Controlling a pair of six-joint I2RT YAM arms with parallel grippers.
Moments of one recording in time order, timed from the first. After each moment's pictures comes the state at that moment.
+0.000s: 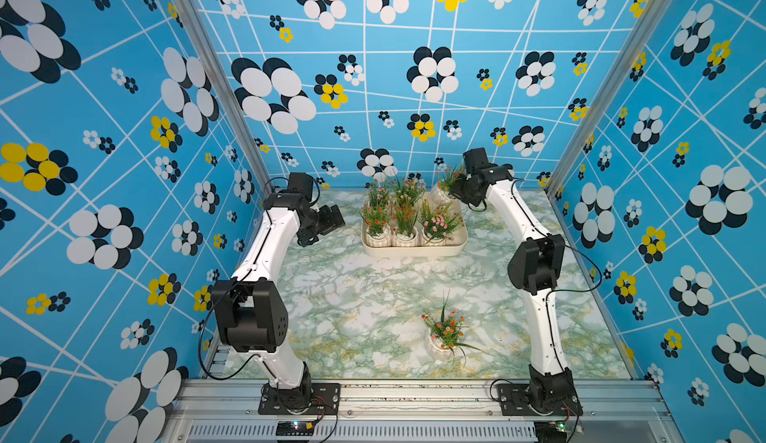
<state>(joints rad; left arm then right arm) -0.02 1.70 1.59 -1.00 0.26 -0.49 0.26 2.40 2.45 -0.97 0.02 0.74</state>
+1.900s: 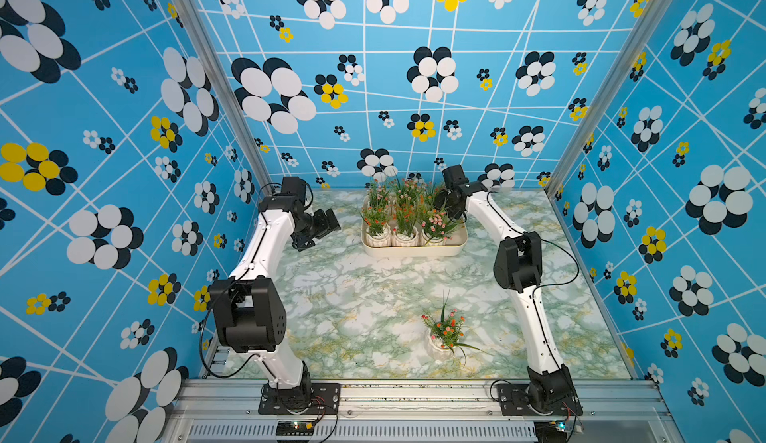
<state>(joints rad) 0.03 1.70 1.55 -1.00 0.30 -0.47 0.33 2.53 2.41 -0.85 0.02 0.83</state>
